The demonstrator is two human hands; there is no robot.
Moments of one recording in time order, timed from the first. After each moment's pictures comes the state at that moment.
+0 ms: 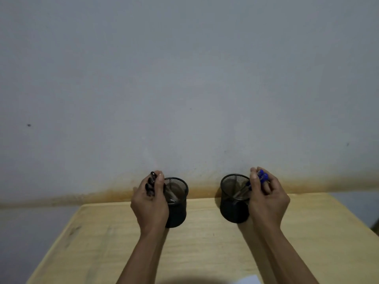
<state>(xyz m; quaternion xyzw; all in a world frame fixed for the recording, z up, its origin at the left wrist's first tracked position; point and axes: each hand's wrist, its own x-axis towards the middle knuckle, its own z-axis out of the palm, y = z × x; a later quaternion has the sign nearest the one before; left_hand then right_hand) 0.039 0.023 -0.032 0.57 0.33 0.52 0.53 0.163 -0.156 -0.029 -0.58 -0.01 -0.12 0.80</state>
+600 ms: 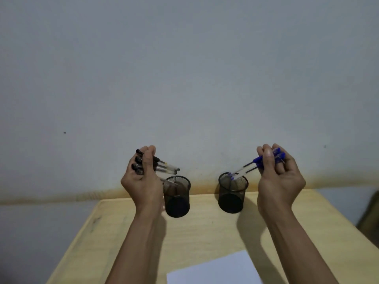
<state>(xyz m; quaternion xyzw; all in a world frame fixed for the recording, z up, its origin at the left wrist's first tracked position) -0.011 -0.008 0.061 0.45 0.21 0.63 0.59 0.103 -0.197 0.061 -0.44 -0.05 -0.13 0.89</state>
